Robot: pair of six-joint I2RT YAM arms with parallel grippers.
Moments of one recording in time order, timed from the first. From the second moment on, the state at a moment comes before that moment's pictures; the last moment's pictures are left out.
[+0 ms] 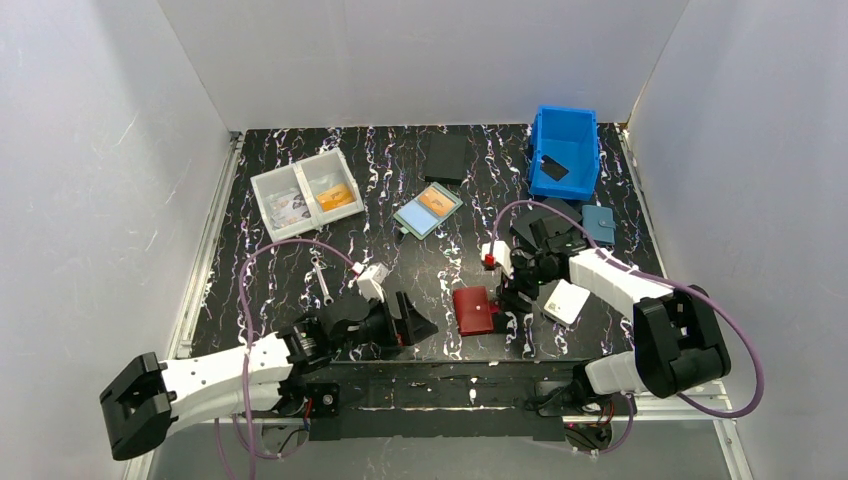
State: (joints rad) left arm -1.04 0.88 0.29 0.10 -0.02 -1.00; right arm 0.37 1.37 0.70 -0.52 -0.62 -0.94
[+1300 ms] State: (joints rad) left arm -1.32 1.94 1.49 -0.75 -0.42 -0.92; right arm -0.01 1.37 0.89 -0.81 -0.87 -0.87
